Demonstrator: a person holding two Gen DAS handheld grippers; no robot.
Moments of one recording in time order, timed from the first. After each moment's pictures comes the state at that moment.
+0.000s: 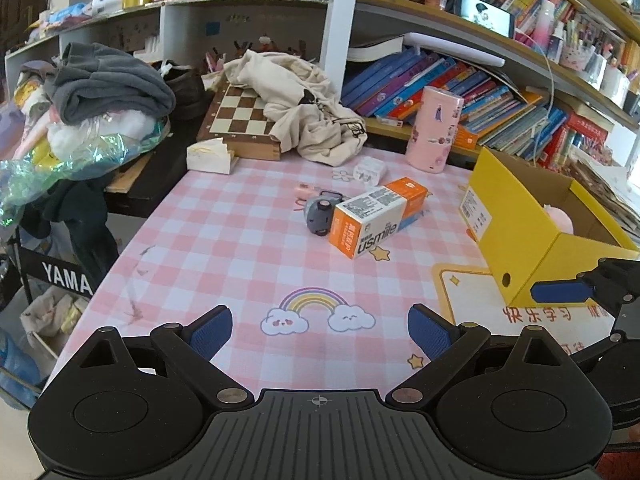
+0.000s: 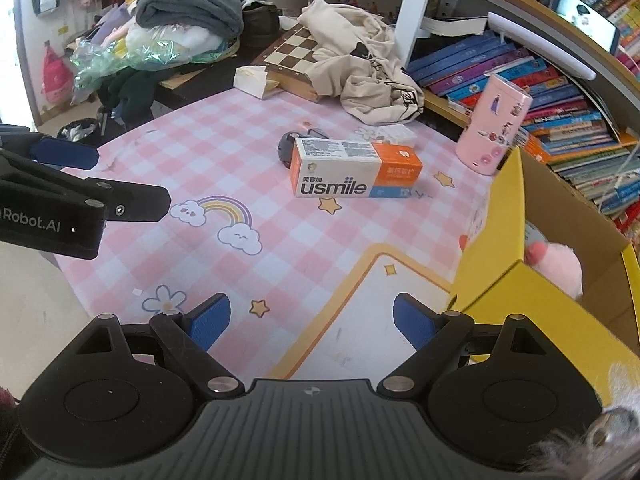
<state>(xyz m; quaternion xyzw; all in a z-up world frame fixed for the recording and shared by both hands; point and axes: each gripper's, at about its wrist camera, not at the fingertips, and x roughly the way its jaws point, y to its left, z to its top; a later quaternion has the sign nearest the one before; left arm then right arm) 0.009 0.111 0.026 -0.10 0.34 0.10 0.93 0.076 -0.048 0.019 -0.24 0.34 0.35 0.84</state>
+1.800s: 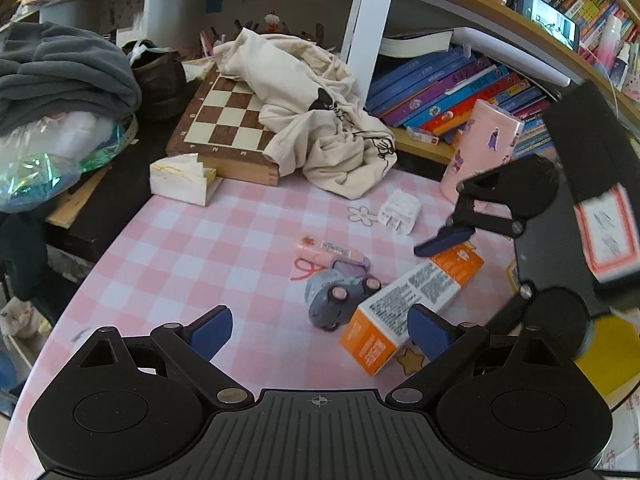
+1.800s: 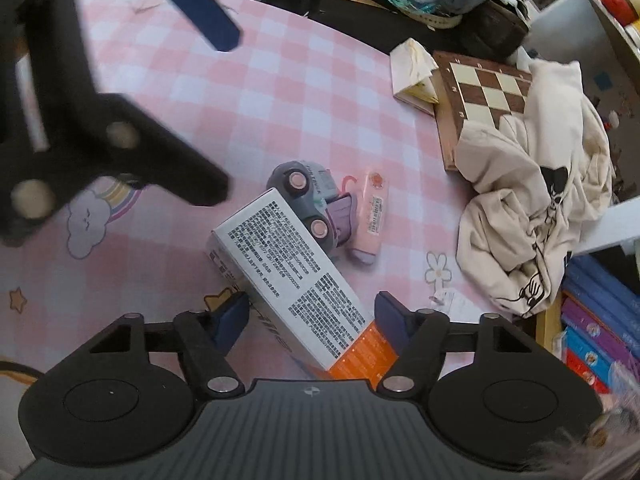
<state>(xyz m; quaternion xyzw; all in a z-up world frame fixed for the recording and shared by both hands) 0.152 0.157 0.006 -0.14 0.35 0.11 0.92 0.249 0.081 -0.016 -0.58 0.21 0.55 0.56</state>
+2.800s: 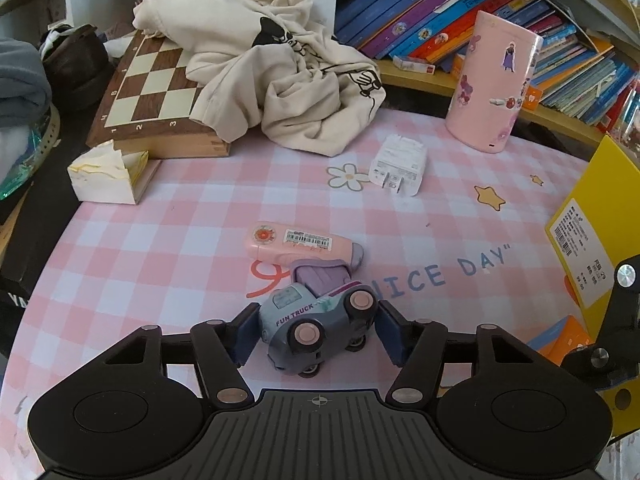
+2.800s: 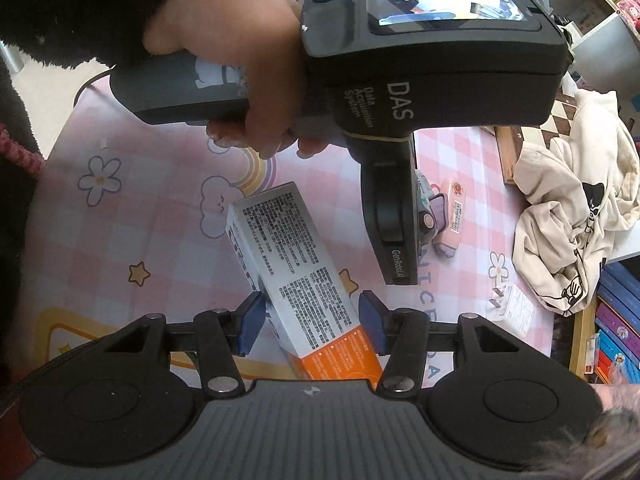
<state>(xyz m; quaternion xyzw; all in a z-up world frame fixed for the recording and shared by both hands) 0.240 0.147 -0.040 -0.07 0.43 0.09 0.90 0.197 0.039 -0.003 -0.57 0.23 0.60 0.51</state>
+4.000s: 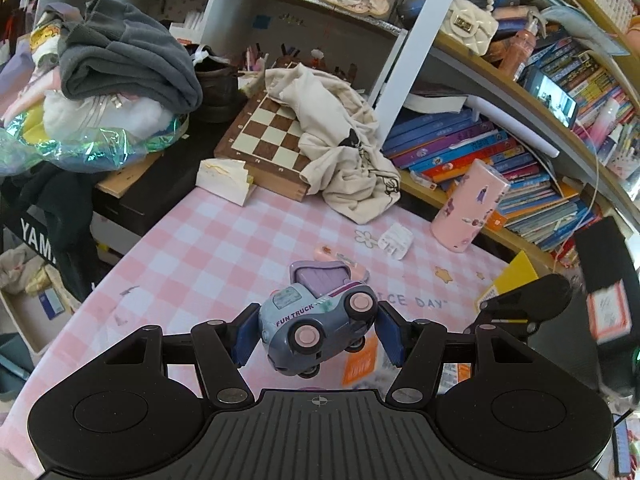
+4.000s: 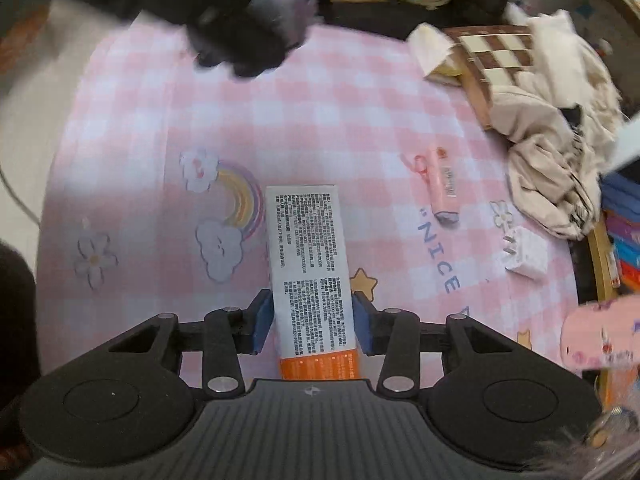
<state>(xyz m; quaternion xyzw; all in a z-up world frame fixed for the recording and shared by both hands) 0.073 0.188 0.035 -0.22 0.30 0.12 0.92 0.194 0.051 0.005 -0.48 0.33 0.55 0.60</state>
